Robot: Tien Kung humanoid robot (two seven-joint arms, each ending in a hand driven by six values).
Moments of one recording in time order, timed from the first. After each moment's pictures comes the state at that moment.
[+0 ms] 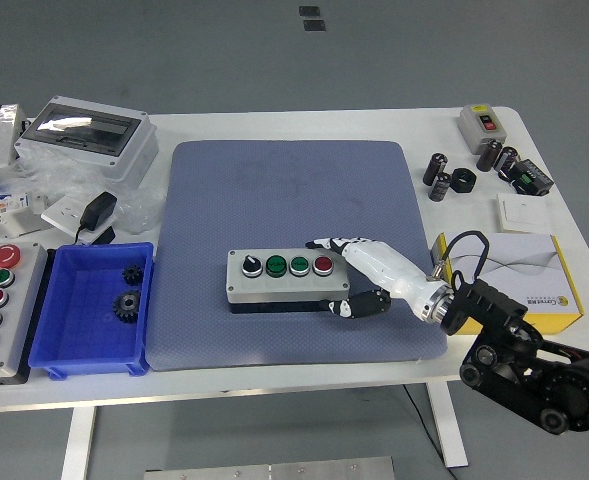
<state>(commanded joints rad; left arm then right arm) -0.02 0.10 -1.55 -0.18 1.69 0.03 0.26 0.47 -0.43 0.52 1.30 -1.70 -0.23 0.11</state>
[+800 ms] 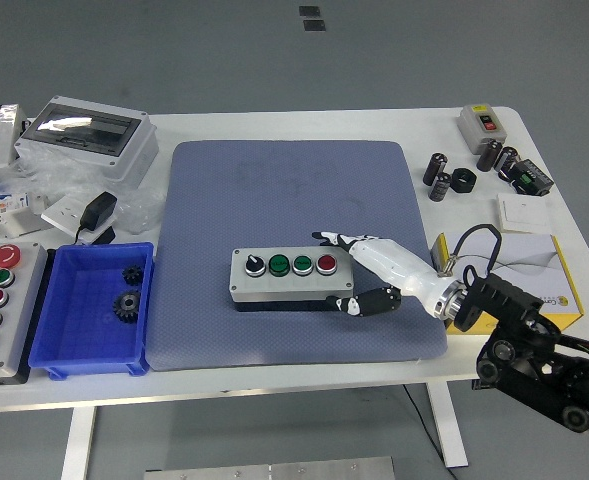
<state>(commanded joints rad) -0.02 0.09 -1.57 -0.18 1.71 0.01 0.26 0.48 -0.50 0.51 1.37 -1.67 -0.20 0.11</state>
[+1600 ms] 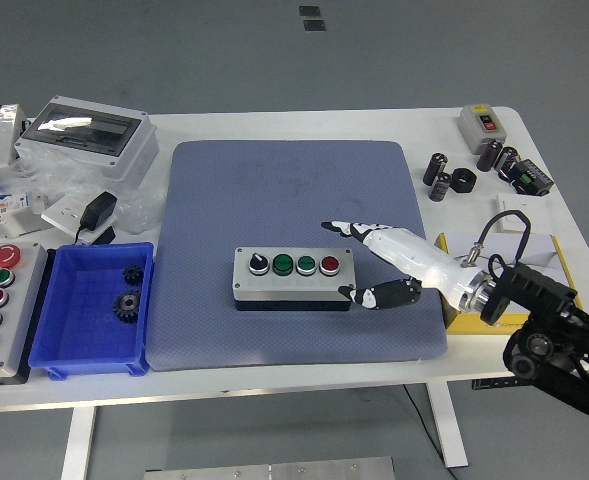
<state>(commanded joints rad) -0.03 0.10 -1.58 -0.18 1.73 -0.01 0.25 0.45 -0.68 0.58 1.58 -1.58 -0.15 0.10</state>
